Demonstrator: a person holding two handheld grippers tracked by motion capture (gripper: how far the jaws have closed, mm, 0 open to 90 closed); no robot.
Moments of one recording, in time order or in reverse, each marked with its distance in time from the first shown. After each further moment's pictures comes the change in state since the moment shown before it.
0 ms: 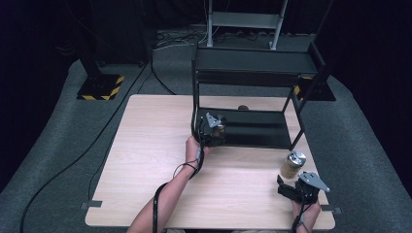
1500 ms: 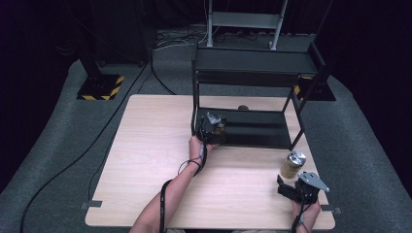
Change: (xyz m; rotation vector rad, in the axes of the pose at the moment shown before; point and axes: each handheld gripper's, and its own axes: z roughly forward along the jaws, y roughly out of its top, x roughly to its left) left arm 0.010 -0.003 0.035 0.036 -0.004 -0.086; right arm 0.001 0.000 0.000 0.002 -0.006 -0.003
